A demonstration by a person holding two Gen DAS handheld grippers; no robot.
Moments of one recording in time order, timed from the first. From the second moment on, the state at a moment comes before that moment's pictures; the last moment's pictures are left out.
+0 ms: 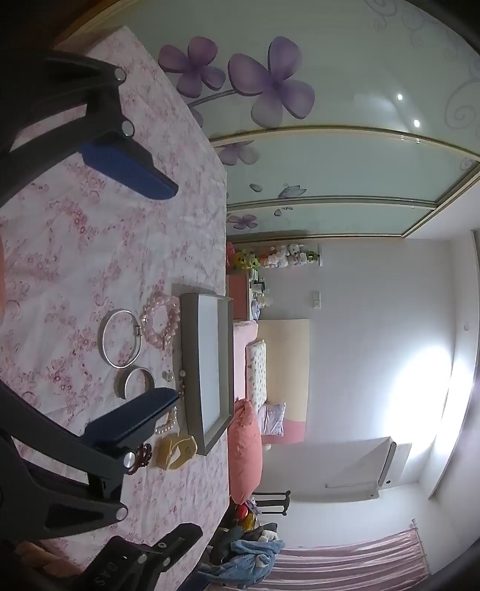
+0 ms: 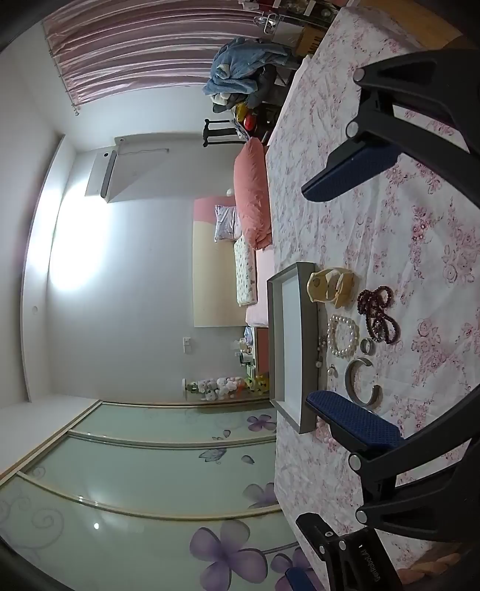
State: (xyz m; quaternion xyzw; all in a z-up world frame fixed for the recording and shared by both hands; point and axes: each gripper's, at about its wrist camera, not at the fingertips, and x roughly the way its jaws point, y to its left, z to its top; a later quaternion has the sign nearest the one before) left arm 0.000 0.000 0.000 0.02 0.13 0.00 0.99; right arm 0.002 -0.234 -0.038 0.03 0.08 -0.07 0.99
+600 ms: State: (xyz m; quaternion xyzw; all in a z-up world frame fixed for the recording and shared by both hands) left arm 0.000 0.000 0.000 0.02 0.13 0.00 0.99; right arm 0.002 -0.234 -0.038 0.03 0.08 -0.07 0.99
